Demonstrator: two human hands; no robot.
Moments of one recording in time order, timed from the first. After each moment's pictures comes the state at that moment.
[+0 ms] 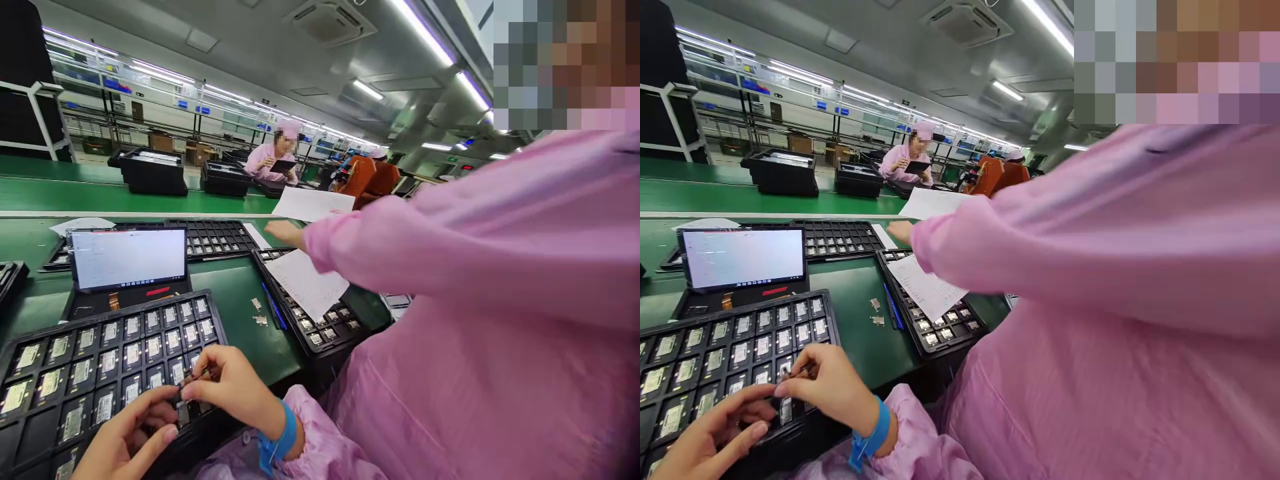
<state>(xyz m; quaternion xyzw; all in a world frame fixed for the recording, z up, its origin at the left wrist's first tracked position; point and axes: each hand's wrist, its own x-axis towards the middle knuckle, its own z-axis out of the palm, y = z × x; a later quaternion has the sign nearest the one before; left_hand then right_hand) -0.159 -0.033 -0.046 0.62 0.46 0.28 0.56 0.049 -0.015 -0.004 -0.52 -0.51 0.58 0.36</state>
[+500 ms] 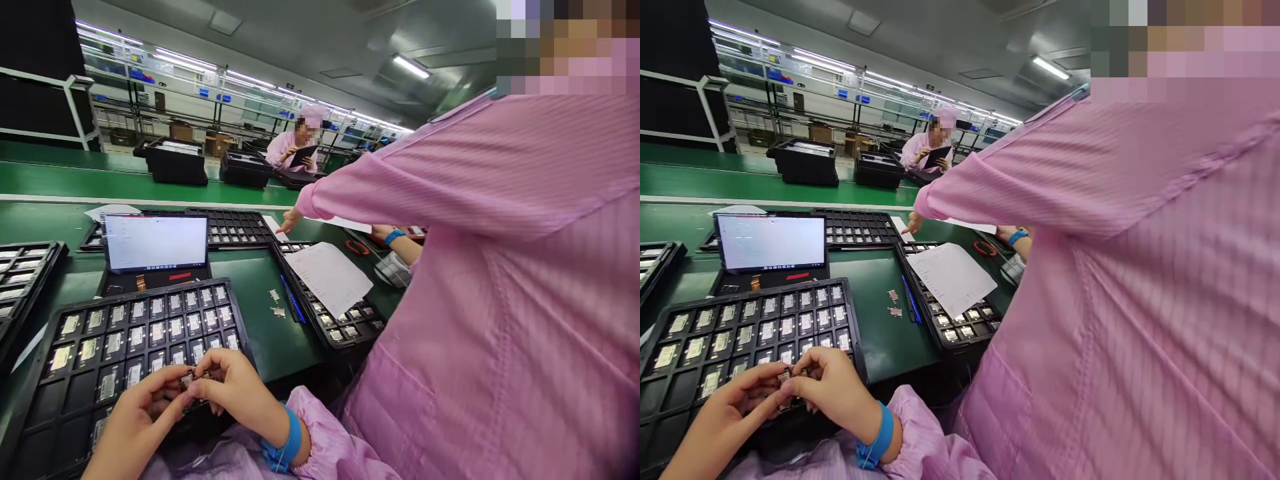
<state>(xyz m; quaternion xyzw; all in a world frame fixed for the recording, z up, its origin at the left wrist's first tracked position) -0.158 -0.037 -0.050 0.49 0.48 0.38 0.62 0.027 -0.023 -0.024 -0.48 -0.47 0.66 0.33</state>
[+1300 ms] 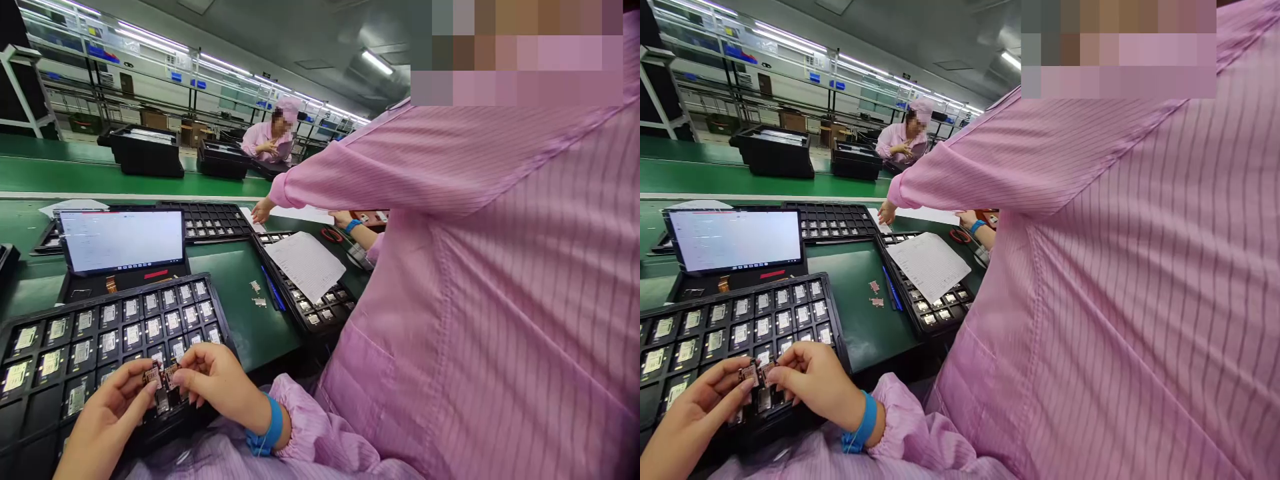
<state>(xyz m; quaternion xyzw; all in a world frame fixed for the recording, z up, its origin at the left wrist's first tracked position) -0.167 -0.030 -0.057 0.44 0.53 0.38 0.62 0.028 -0.027 -0.029 -0.49 -0.45 0.65 0.37</state>
